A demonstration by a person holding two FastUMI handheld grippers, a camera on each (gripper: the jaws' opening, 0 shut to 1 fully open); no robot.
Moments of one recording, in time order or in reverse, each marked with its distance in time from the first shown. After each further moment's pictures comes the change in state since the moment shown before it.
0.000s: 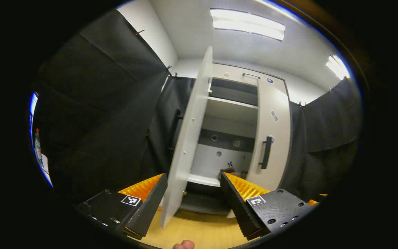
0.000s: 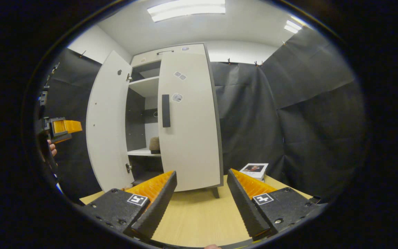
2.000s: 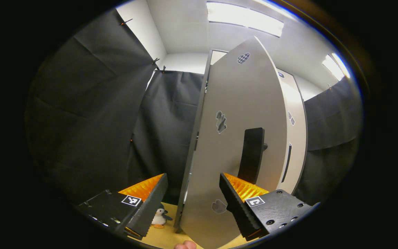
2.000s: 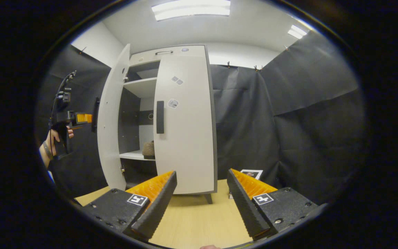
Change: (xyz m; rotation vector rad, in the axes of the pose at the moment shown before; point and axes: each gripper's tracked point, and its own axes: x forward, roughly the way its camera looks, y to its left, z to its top) left arm 0.140 -0.018 0.002 0.012 0.057 -0.173; right arm 0.017 -0.011 0.026 -0.036 -0.016 -0.050
